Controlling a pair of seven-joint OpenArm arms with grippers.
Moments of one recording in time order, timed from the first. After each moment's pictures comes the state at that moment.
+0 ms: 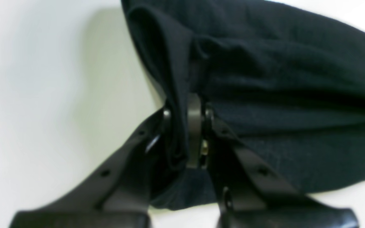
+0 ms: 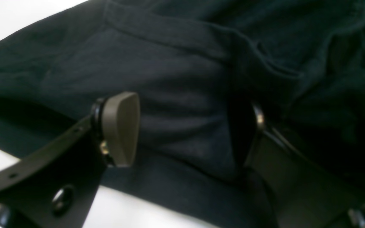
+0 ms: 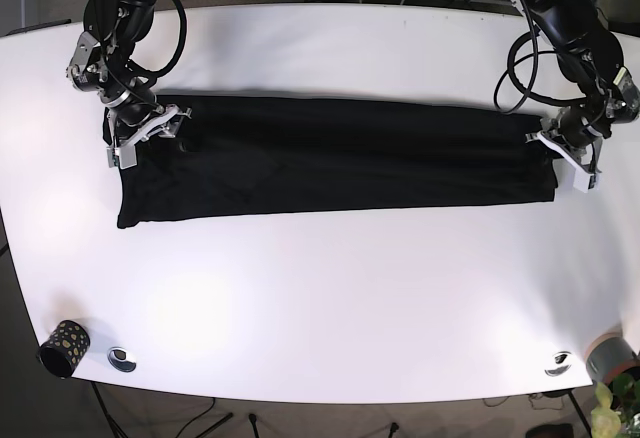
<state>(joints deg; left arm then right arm) -6.6 -11.3 -38.6 70.0 -21.0 -39.9 53.6 -6.1 8.1 31.8 83.9 30.9 33.6 -48.6</state>
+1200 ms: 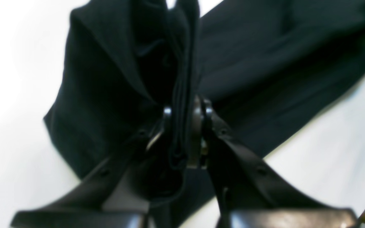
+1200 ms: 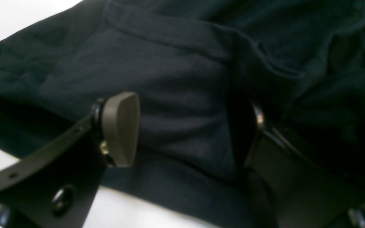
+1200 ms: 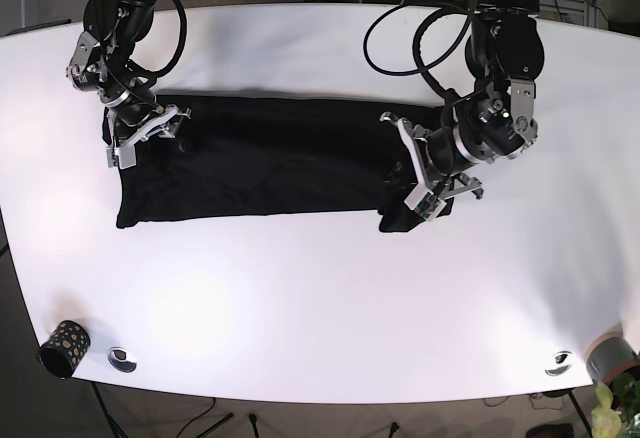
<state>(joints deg) -0.8 -3.0 1.8 100.8 -18.0 -32.9 54.1 -6.1 8.1 31.9 83.9 31.2 33.6 -48.6</state>
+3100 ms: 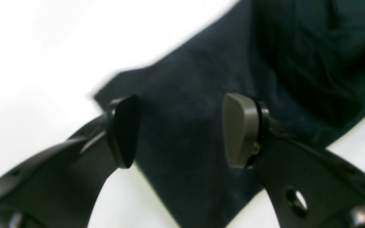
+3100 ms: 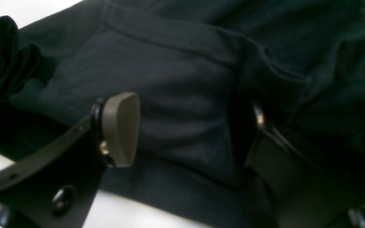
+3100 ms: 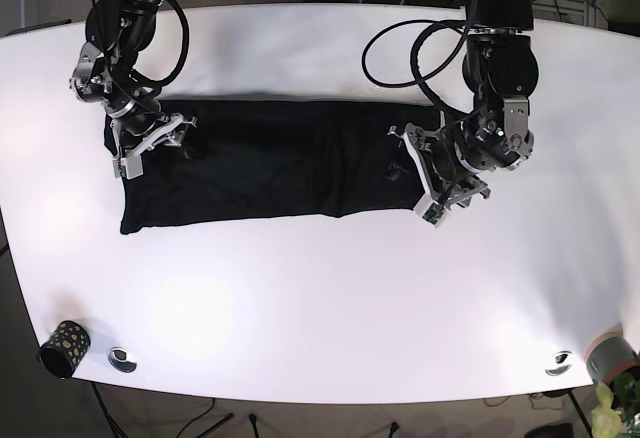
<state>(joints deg) -4.5 -2.0 -2.5 90.9 -11.7 -33.7 52.9 -4.0 8.3 29.5 83.8 29.9 33.1 -49.5</state>
